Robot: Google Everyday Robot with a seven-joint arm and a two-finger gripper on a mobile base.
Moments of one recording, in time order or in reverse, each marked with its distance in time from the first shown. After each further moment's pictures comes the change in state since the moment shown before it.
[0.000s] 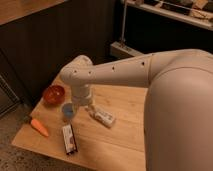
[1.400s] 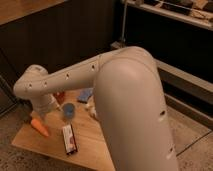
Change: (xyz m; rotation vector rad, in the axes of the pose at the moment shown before) arm 0.009 0.173 0.018 -0.023 -0.097 -0.650
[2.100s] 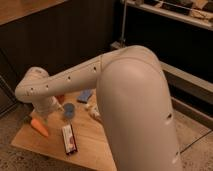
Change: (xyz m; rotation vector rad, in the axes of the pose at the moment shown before) arm 0.008 -0.004 0.003 0.052 -0.047 -0.039
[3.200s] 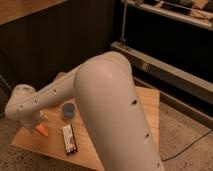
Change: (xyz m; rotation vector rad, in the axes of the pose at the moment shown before) arm -0.029 0.083 0.059 -0.106 -0.057 -0.170
